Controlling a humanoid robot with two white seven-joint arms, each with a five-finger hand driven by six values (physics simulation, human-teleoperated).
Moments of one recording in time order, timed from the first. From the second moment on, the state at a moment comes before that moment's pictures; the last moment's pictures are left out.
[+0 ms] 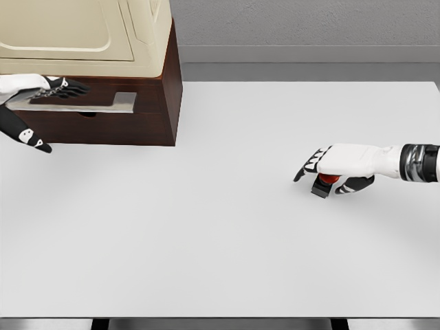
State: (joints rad) left arm -1.12 1.24 -1.14 -1.60 0.57 -0.02 -0.61; right arm -0.65 -0.94 0.80 -1.57 0.26 -0.47 0.61
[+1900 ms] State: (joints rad) left arm -0.95 1.32 -1.05 -1.73 0.65 0.02 -0.61; right arm -0.66 -0.95 0.79 -1.56 0.26 -0.48 0.61
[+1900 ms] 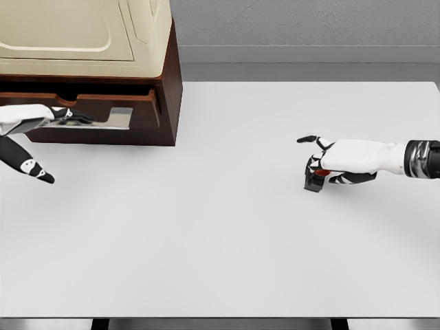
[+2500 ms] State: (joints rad) left arm -0.95 1.36 -1.05 -1.76 0.74 0.03 -0.61; right arm -0.67 -0.94 0.79 -1.56 0.27 -0.47 0.61
